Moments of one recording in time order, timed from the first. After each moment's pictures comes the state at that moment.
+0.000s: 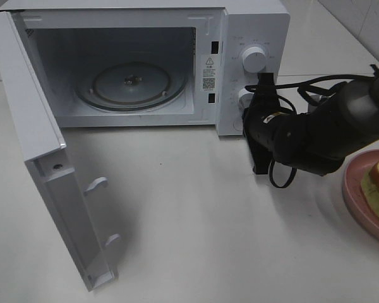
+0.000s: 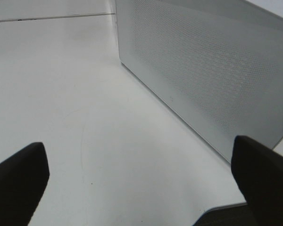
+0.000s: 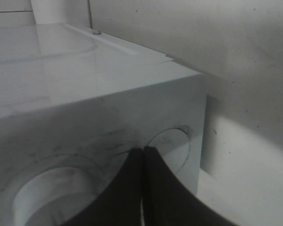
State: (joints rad) left arm -0.04 0.00 -0.50 -0.13 1.05 0.10; right arm 0.52 2.02 -0.84 0.66 -0.74 1.25
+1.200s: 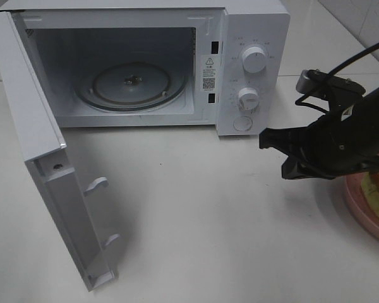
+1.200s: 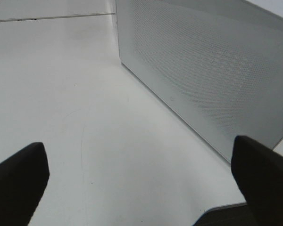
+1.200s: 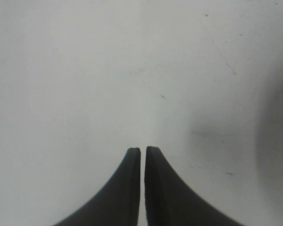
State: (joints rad) left arm -0.04 0.00 -0.50 -0.13 1.05 0.10; right arm 0.33 1.53 -0.70 0.27 0.28 0.15
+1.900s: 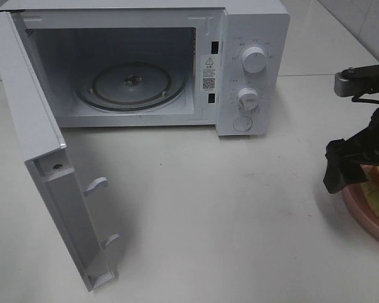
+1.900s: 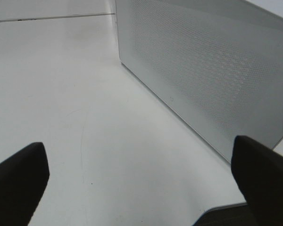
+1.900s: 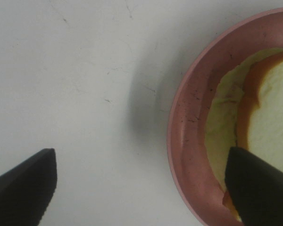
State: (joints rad) left arm -0.04 0.00 -0.50 -0.13 1.05 0.10; right arm 0.19 1.42 -0.79 -0.03 0.70 -0.02
